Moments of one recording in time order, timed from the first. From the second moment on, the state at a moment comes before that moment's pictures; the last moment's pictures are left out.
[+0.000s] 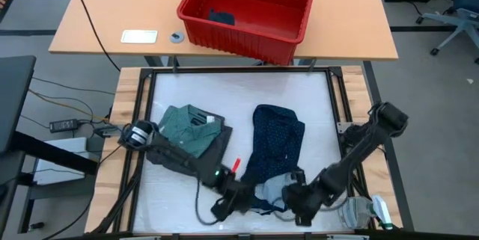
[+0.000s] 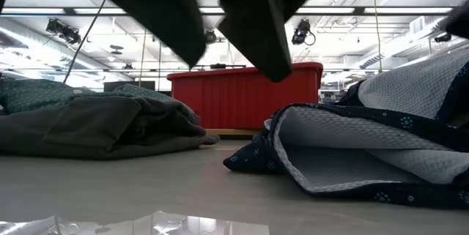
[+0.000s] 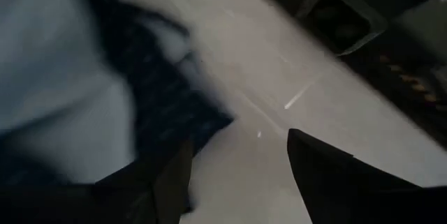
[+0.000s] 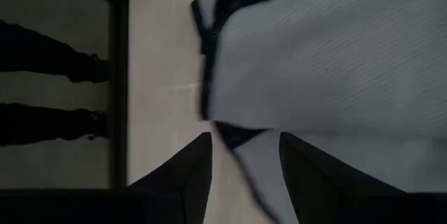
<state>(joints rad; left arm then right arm) -0.46 2.09 1.63 -0.55 0.10 0.31 0.79 1.69 1.08 -0.52 0.14 0.86</state>
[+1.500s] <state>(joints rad) -0.41 1.96 1.35 -0.01 0.09 0.17 0.83 1.67 1.07 -0.54 0.09 1.23</state>
